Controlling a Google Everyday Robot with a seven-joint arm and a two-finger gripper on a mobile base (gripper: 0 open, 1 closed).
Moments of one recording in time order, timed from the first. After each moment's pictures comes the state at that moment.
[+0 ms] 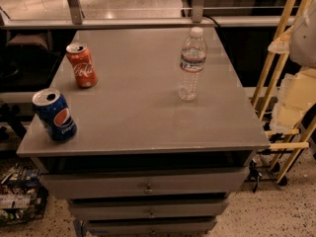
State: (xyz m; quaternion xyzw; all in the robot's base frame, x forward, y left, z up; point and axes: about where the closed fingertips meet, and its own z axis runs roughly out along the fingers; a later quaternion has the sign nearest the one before) arm 0.438 -0.216 0.978 -0.60 0.78 -0.04 0.16
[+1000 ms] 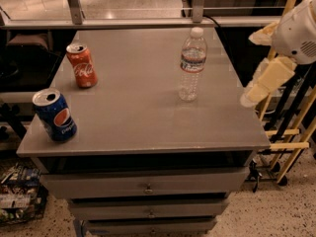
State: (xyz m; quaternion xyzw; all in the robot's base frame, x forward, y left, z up) arm 0.513 -0.197 0.964 -0.58 0.76 0.06 0.30
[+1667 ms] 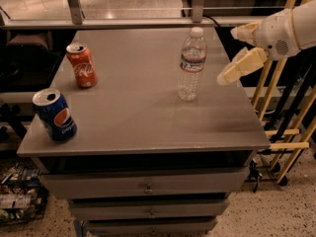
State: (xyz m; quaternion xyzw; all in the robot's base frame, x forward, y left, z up) arm 0.591 -0.171 0.951 -0.53 0.72 0.18 0.41
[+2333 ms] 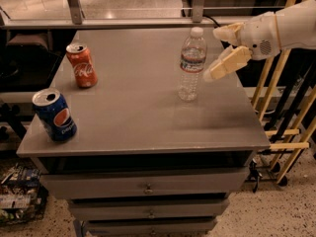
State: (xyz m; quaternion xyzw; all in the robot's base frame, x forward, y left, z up) arm 0.601 -0.135 0.952 -0.53 0.68 0.26 0.43
